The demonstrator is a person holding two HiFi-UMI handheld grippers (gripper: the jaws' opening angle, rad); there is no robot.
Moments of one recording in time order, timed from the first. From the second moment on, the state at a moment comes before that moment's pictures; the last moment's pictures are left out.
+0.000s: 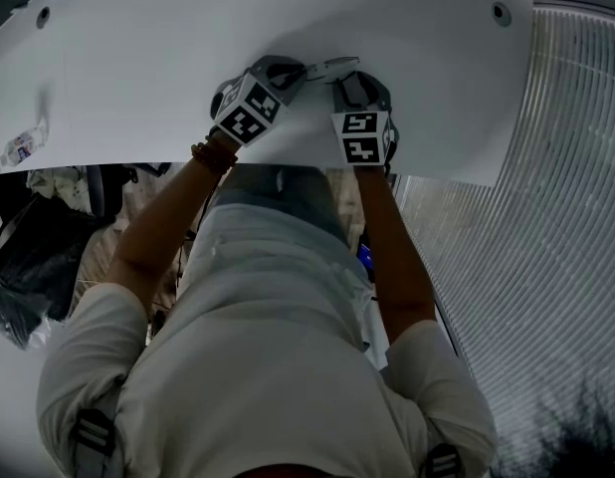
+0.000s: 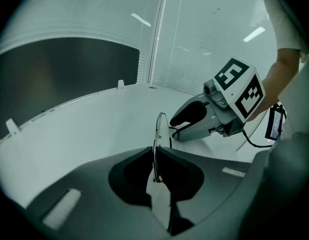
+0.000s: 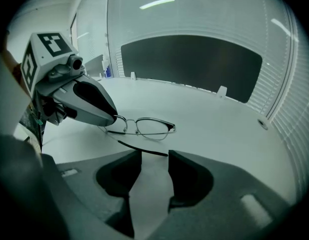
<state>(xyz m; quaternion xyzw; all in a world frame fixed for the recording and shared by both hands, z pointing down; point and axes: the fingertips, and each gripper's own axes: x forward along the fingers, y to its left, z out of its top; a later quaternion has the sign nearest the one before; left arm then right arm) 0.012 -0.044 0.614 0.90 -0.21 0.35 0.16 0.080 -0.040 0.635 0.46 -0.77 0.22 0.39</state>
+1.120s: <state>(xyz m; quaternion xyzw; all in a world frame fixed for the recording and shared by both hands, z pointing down) 0.032 -0.021 0.616 0.91 -0.19 0.36 0.05 0.093 -0.007 0.639 0.45 -0.77 0.19 0.41</state>
